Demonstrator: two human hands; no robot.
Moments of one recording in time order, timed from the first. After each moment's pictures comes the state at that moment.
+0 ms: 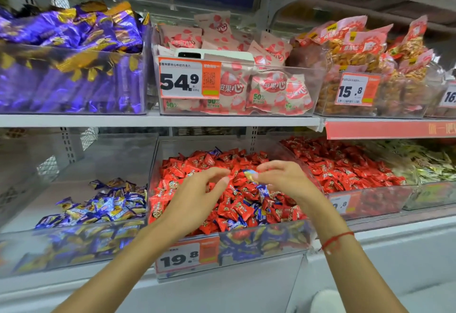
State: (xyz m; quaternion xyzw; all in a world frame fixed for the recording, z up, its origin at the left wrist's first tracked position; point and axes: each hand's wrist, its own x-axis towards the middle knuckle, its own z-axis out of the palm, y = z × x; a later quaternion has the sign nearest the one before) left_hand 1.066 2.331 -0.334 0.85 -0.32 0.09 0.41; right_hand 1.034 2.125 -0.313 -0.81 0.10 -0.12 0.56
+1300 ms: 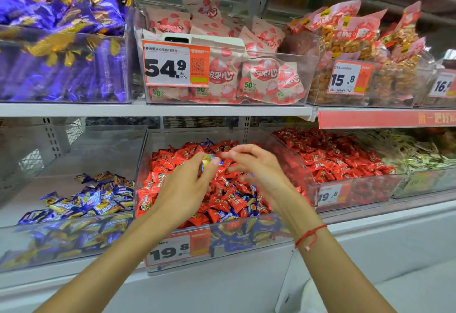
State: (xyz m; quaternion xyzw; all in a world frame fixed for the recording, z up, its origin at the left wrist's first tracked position) left_hand 1.057 2.327 -0.324 0.87 -0.27 0.10 0.40; right_hand 1.033 2.163 -0.315 -0.74 0.04 -0.15 0.66
